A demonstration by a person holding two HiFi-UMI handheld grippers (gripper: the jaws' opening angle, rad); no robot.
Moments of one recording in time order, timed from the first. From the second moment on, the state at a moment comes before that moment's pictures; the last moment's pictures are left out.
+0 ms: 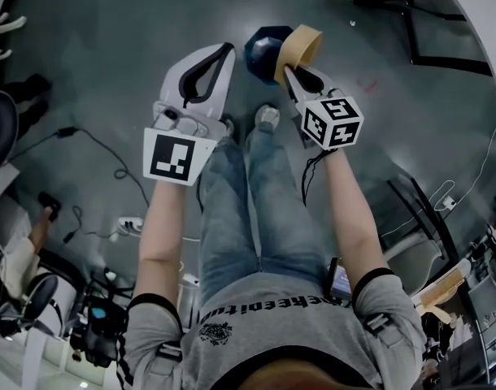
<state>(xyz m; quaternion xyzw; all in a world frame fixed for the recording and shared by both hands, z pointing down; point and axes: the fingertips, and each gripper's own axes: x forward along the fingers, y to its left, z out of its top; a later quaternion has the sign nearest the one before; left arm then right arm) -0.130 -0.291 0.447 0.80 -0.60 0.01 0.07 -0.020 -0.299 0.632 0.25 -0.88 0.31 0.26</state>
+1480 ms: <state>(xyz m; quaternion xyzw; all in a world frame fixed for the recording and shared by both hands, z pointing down) -0.109 -0.323 0.612 0.88 -0.47 0.10 0.07 -0.026 -0.292 0.828 0.26 -0.81 0.37 0.37</state>
